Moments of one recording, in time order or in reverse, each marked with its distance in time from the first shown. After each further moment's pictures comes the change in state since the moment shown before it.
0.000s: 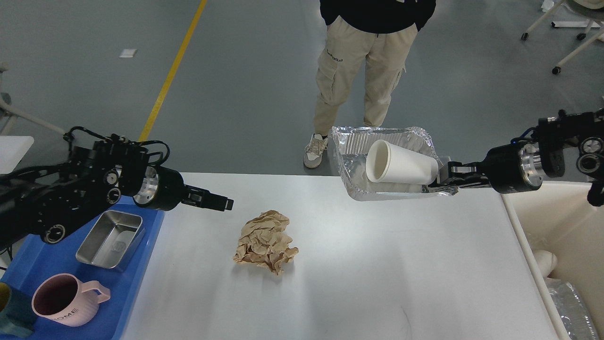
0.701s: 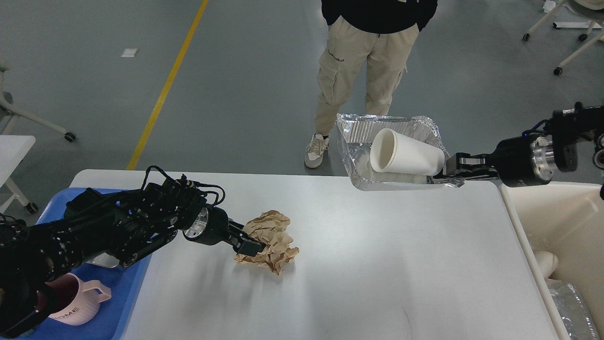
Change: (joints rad) left arm -0.015 -0.247 0.366 0.332 0.036 0.296 -0.255; right arm -0.006 -0.049 0.047 0.033 0.002 0.000 0.000
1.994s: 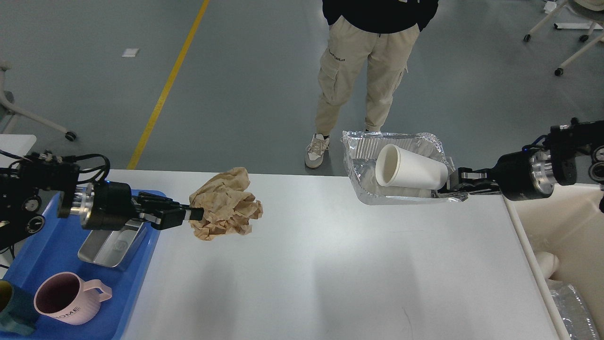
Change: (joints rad) left arm -0.010 0.753 -0.198 -0.696 -0.242 0.026 -0.135; right arm -0.048 0.009 -0.023 -0.022 -0.013 0.000 -0.002
